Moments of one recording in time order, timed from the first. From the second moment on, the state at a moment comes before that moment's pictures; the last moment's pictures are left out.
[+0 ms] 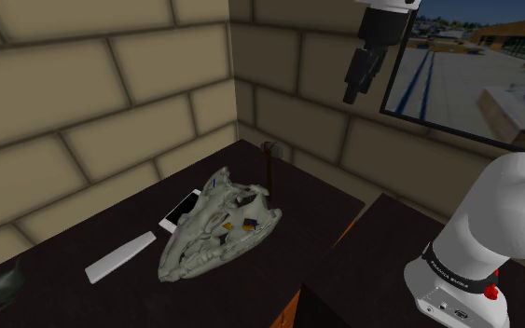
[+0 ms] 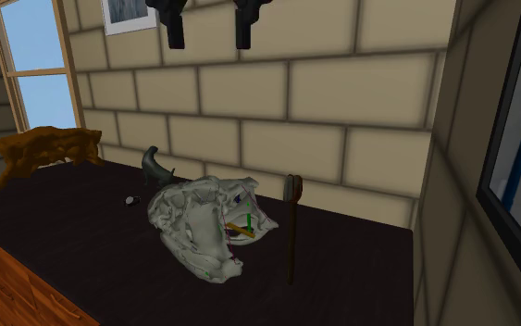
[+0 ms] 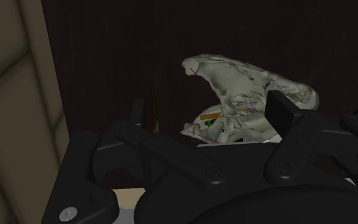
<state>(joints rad) 0.02 -0.81 0.05 -2.35 0.11 1.64 -0.11</state>
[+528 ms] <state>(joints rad) -0.01 -0.57 0.10 -2.29 0.10 1.75 -0.04</state>
